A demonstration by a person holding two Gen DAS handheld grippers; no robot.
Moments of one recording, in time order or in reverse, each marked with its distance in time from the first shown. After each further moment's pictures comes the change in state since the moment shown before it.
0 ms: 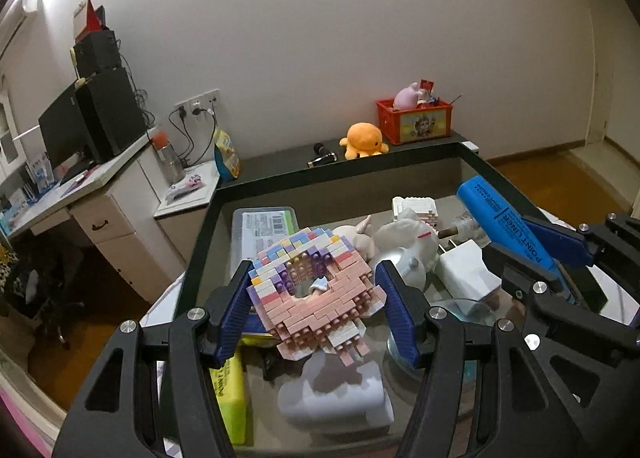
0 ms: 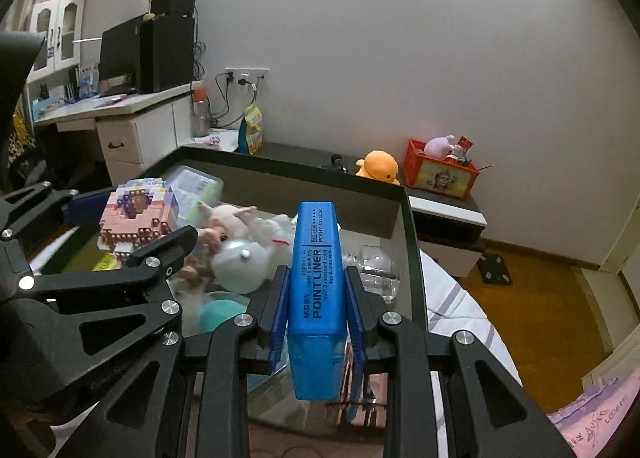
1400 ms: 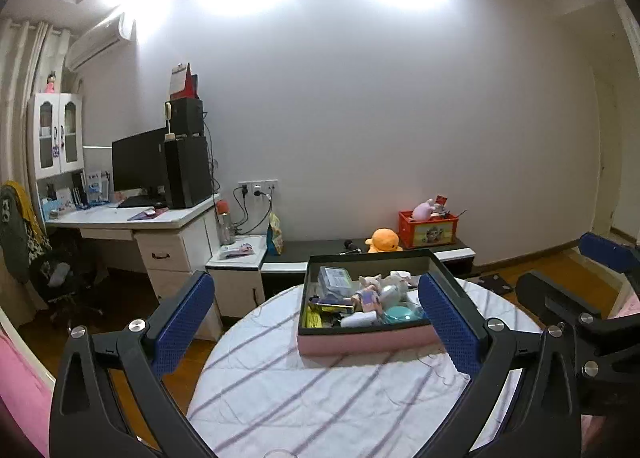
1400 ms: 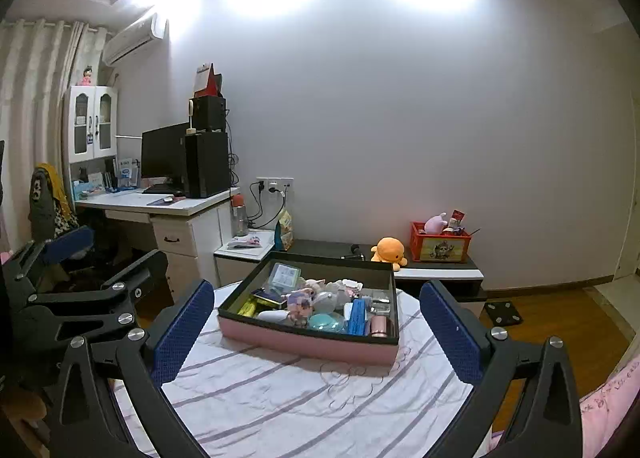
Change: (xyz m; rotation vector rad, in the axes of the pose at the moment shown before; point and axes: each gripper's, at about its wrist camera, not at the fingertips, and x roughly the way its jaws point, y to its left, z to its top) left arm -0.301 0.059 -0.069 -0.183 -0.379 0.082; right arm -0.266 0.028 -0.030 0.094 -0.358 0.074
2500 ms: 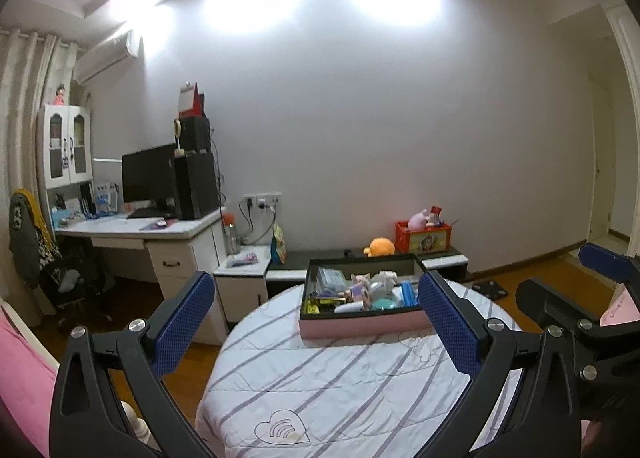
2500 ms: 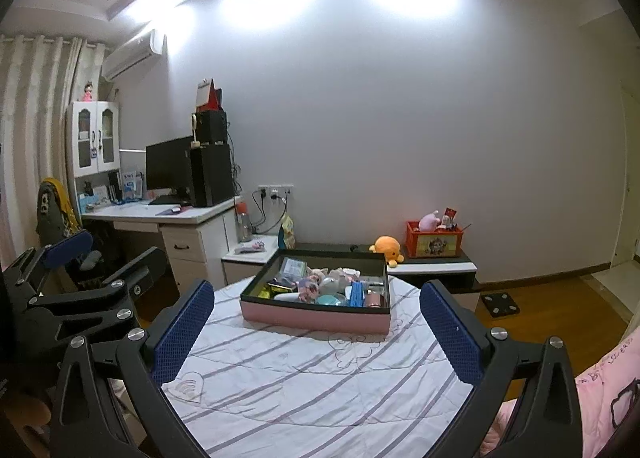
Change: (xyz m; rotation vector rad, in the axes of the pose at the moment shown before) left arm -0.095 -0.012 0.001 0.016 -0.063 0.011; right arm -0.087 0.004 -0.016 0.044 -0.039 -0.001
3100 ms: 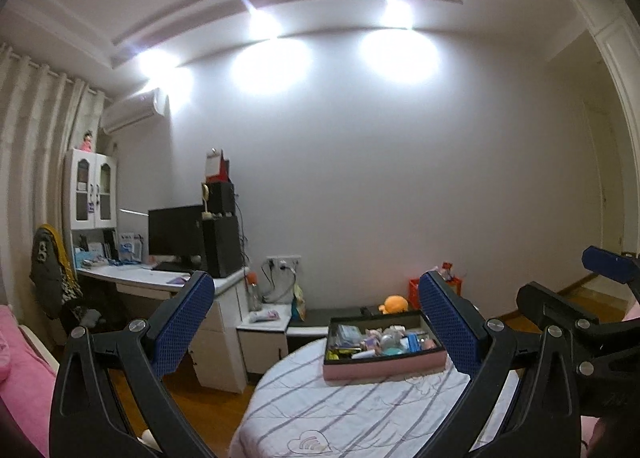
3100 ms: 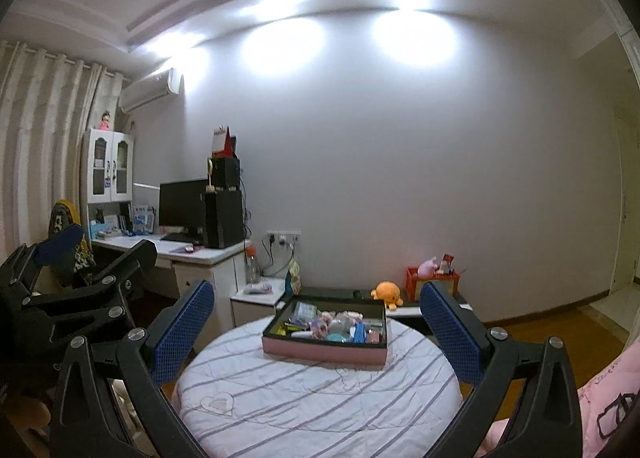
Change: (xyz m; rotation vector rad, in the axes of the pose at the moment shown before) left arm -0.120 0.013 0.032 0.007 -0.228 0.073; right arm -0.104 0.028 0.027 -0.031 -0.168 0.011
